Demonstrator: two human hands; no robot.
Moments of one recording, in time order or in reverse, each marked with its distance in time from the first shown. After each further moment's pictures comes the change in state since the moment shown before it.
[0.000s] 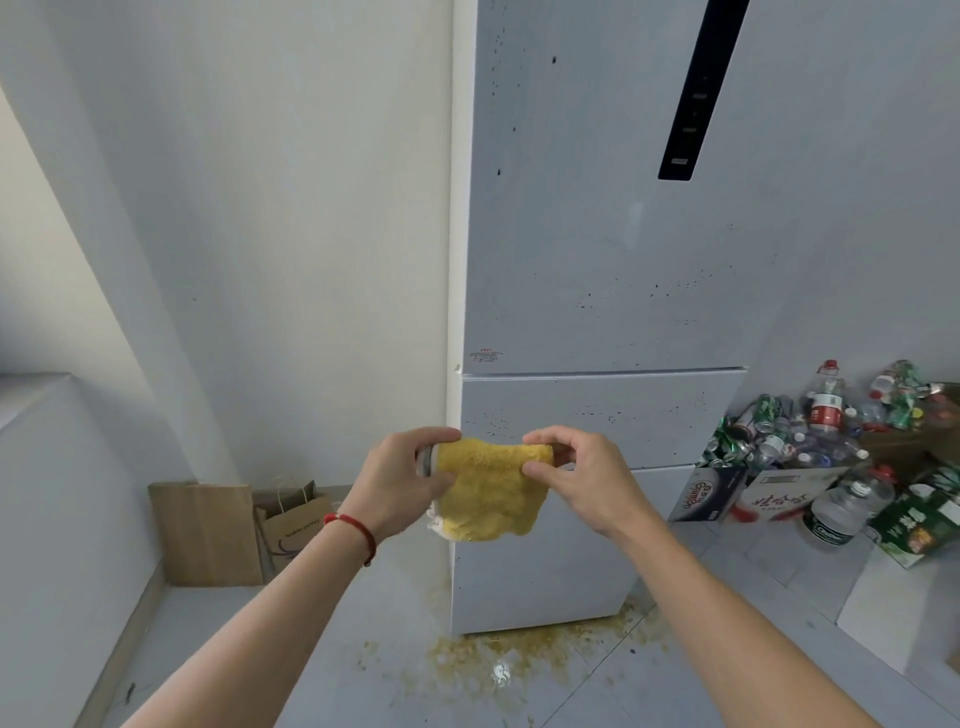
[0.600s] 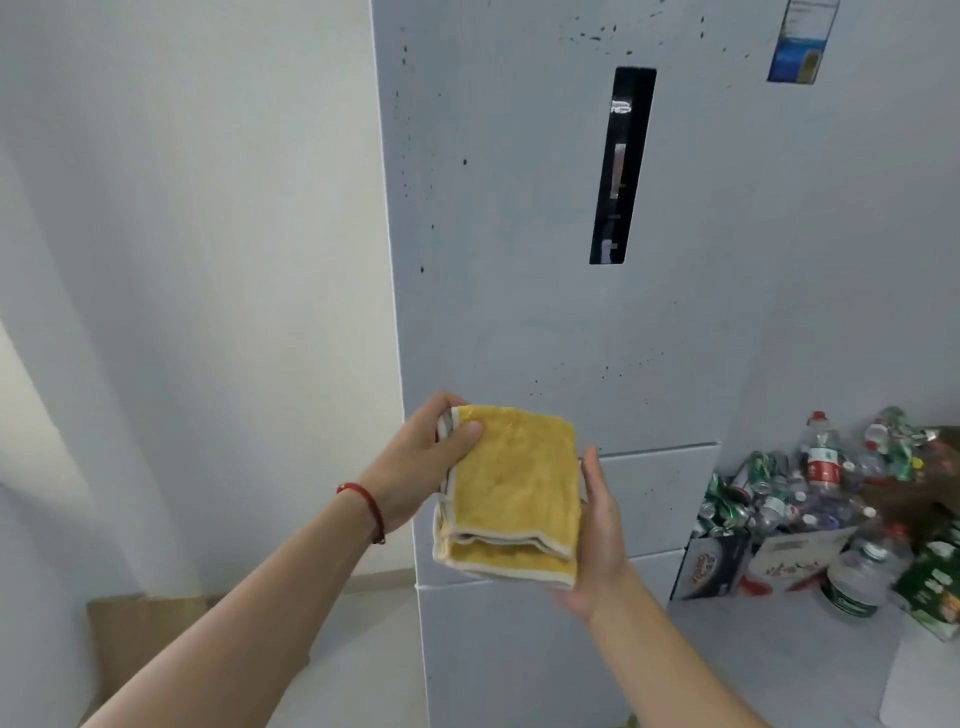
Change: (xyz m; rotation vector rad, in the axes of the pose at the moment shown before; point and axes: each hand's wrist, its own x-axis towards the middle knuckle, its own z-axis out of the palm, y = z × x) left_hand 0.125 0.108 0.025 -0.430 -0.155 0.061; right_hand 0.052 -0.013 -0.060 1.401 -0.121 0.435
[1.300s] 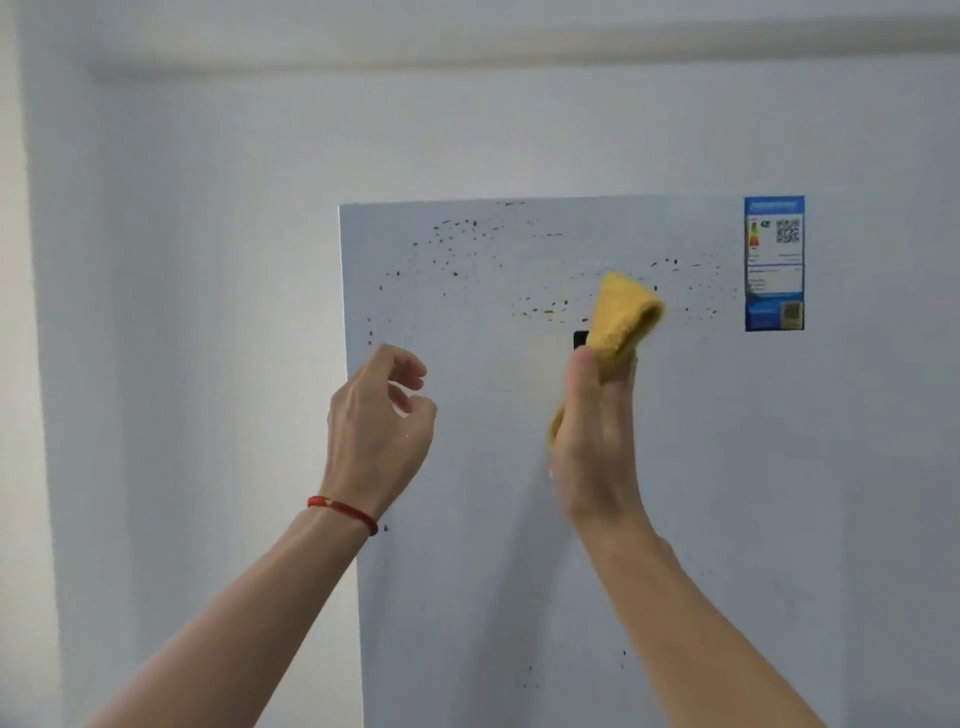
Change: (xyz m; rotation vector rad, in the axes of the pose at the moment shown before) left_hand 0.128 0.228 0.002 0.599 0.879 0.697; right_hand 0.062 -0.250 0.169 -0.803 -0.081 -1.408
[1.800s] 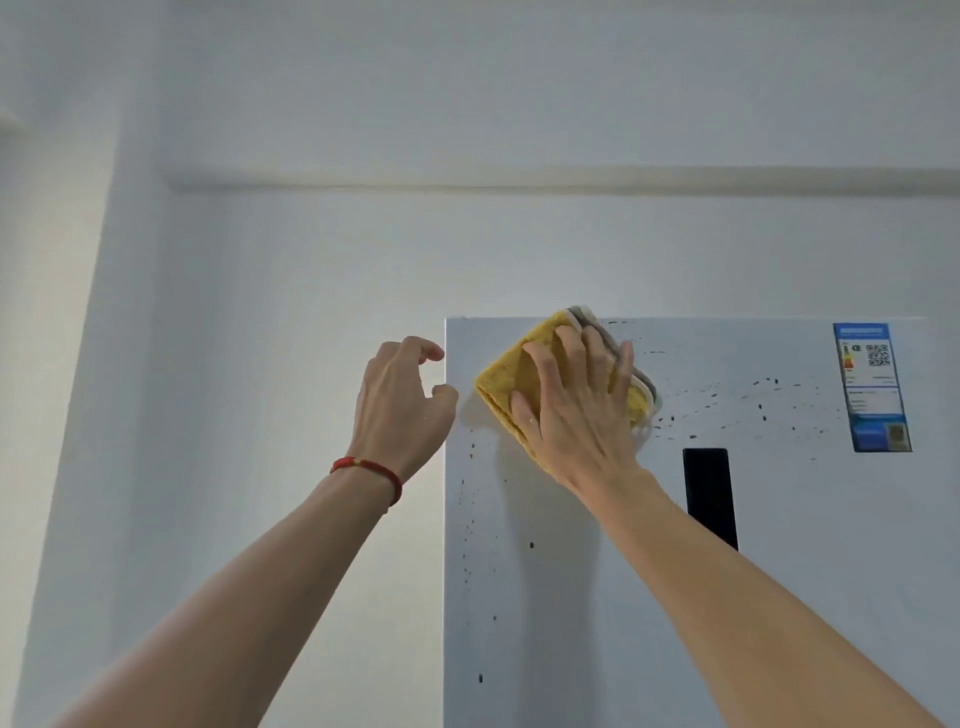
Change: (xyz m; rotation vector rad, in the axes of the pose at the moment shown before) left_hand 0.138 -0.038 -0.070 0.023 -0.007 0.101; right_hand 0.135 0.031 0.125 -1.272 -0.069 -0.514
